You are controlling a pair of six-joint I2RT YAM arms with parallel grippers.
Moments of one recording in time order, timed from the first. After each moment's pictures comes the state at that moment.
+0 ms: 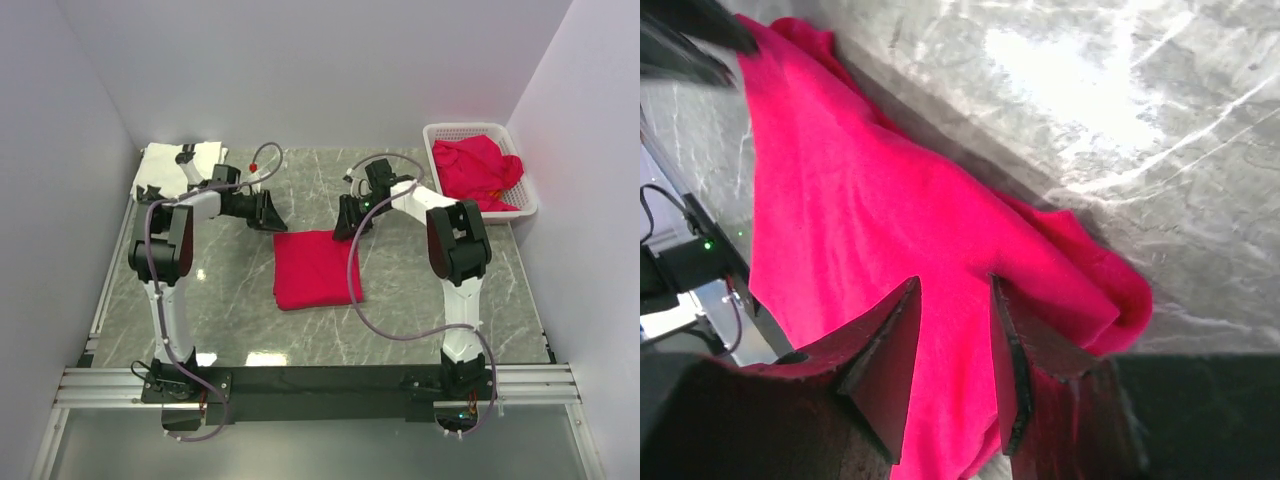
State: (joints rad) left arm -0.15 2.12 1.38 -0.30 0.99 -0.14; right arm 0.32 2.17 1.58 -0.58 -0.71 0.17
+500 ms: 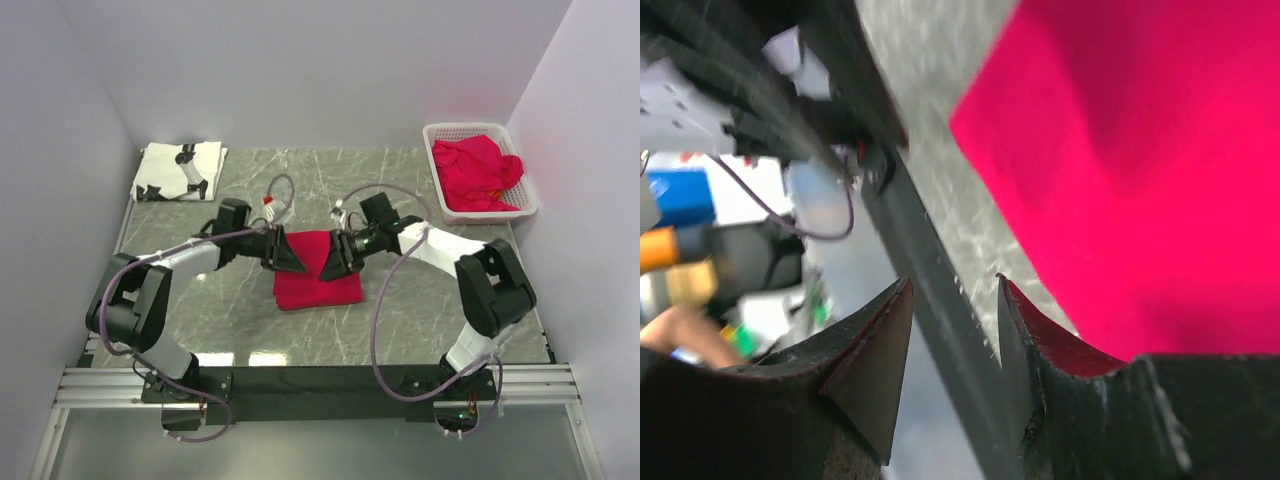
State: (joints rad) left arm -0.30 1.57 0.84 0.03 1.10 -0.50; right arm 0.47 1.66 1.05 -0.34 -0.94 0.34
